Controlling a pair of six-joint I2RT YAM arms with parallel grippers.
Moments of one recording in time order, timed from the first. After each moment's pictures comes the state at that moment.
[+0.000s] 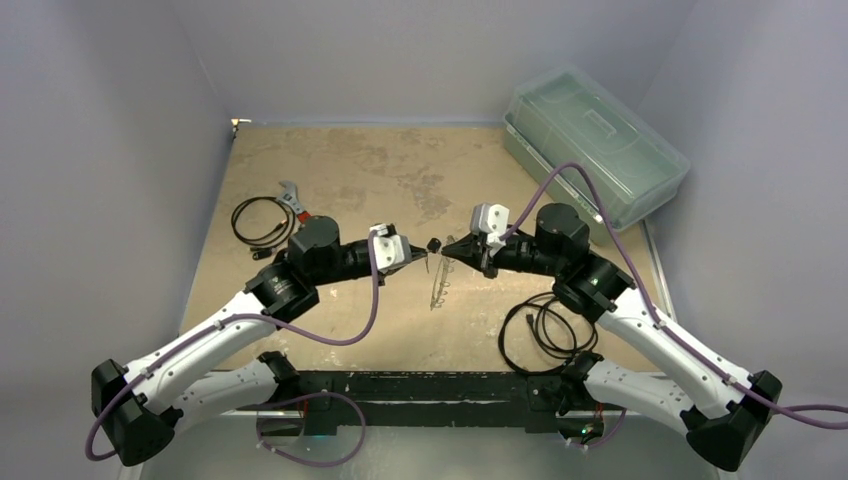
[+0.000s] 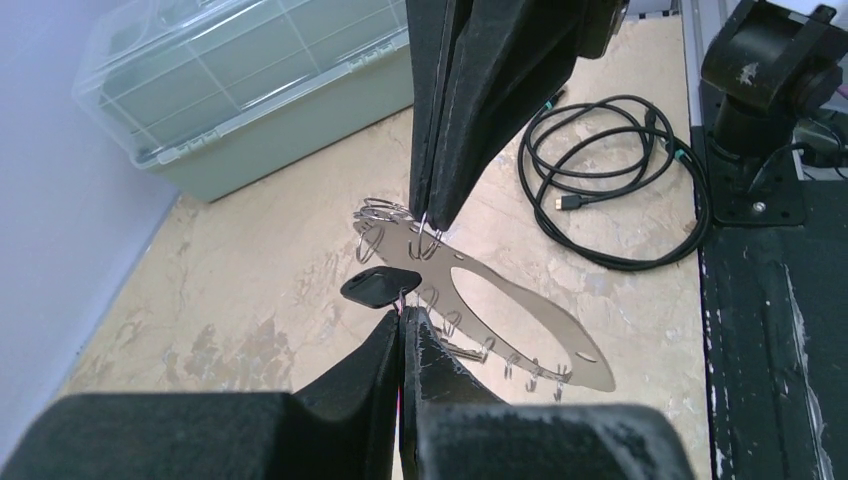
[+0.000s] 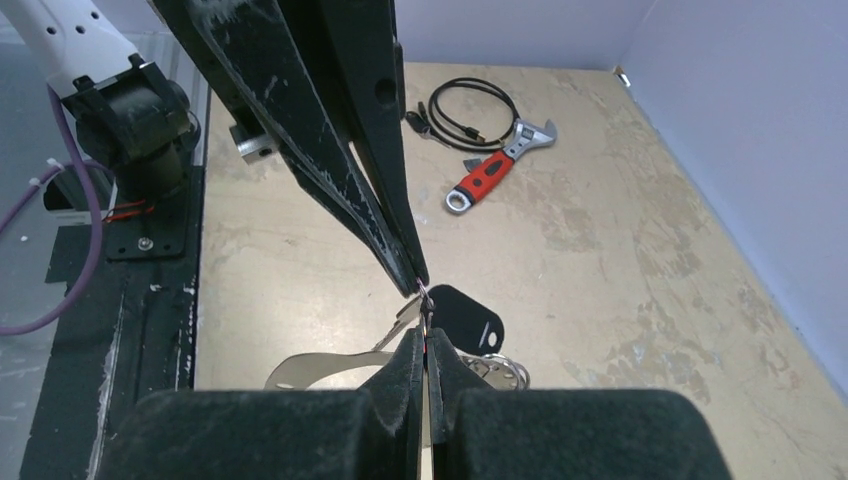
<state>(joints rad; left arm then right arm) -0.79 0.93 0.78 0.02 0.46 0.35 0.72 0.93 0.92 -0.18 -0.54 -0.30</state>
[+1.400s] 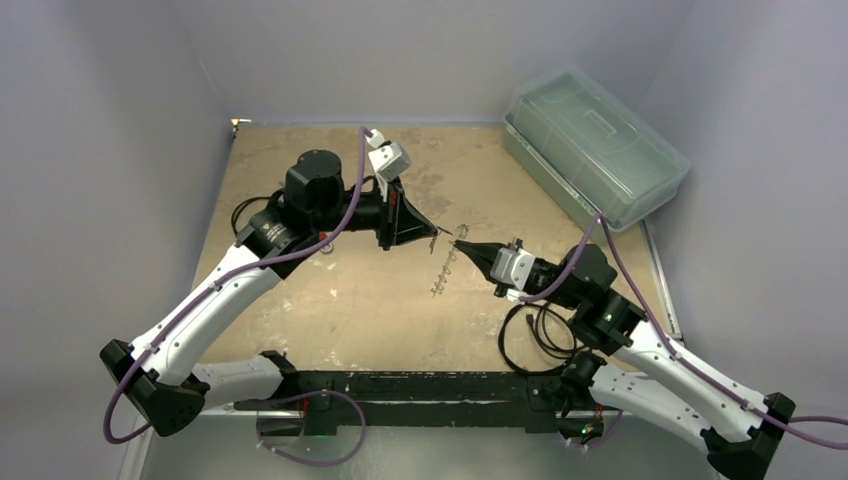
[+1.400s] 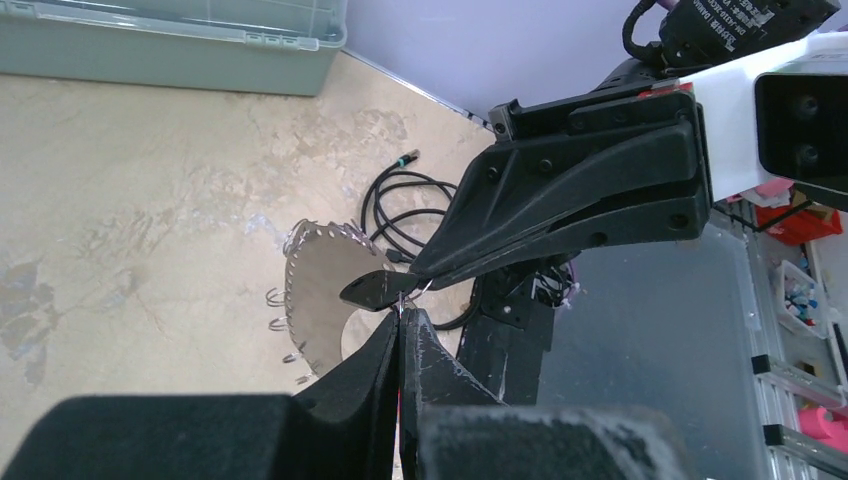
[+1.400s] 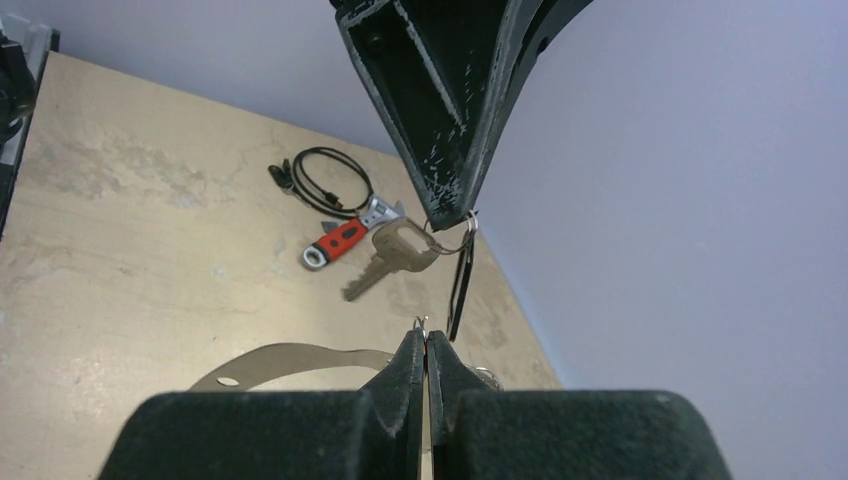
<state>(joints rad) -0.67 1.16 1.29 -0.36 0.66 -0.22 0.83 0.72 0.70 0.09 -0.32 -0.57</state>
